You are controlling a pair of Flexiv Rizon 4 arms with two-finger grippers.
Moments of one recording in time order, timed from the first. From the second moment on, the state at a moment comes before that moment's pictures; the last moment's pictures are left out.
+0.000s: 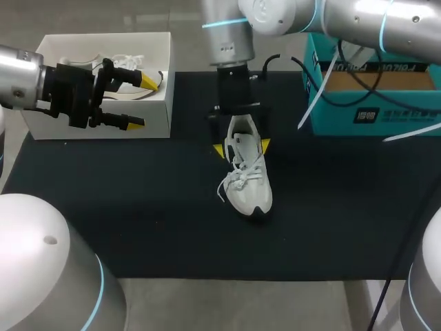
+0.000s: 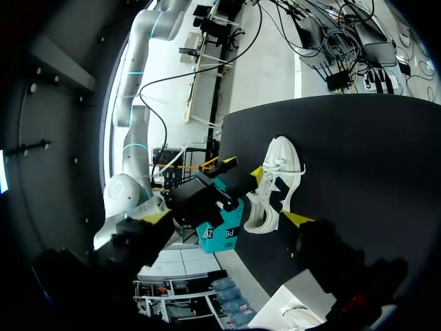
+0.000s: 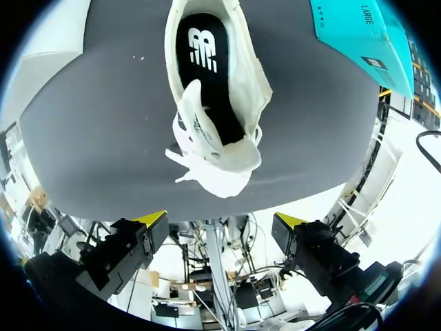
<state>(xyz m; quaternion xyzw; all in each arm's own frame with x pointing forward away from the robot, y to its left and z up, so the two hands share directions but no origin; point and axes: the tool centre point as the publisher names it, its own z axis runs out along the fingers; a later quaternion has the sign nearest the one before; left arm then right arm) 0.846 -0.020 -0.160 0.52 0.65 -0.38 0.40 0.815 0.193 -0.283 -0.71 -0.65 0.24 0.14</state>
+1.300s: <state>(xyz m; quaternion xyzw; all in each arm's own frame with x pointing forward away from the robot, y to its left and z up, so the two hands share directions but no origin) 0.846 -0.020 -0.160 0.52 0.65 -0.38 0.40 0.858 0.165 -0.322 -0.73 -0.66 0.18 0.01</state>
